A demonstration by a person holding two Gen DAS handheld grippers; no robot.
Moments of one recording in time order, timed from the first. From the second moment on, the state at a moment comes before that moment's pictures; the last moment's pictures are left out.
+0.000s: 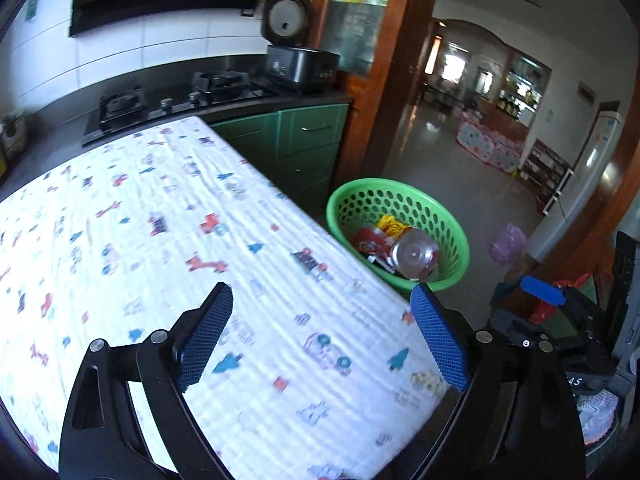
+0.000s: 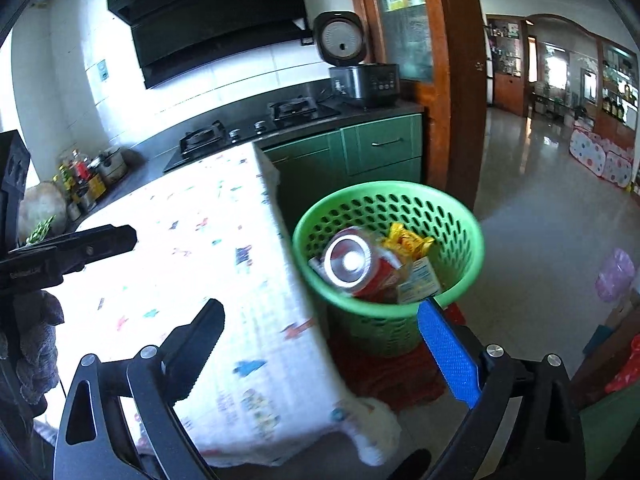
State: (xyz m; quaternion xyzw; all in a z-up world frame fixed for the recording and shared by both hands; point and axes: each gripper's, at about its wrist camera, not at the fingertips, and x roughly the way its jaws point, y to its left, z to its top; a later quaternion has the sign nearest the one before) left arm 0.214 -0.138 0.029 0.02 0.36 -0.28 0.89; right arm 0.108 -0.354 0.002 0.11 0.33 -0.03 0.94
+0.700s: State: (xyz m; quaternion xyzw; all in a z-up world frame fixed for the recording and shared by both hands) left arm 0.099 -0.043 0.029 0.00 0.33 -0.15 0.93; right arm 0.051 -0.275 0.004 0.05 0.31 -0.01 0.95
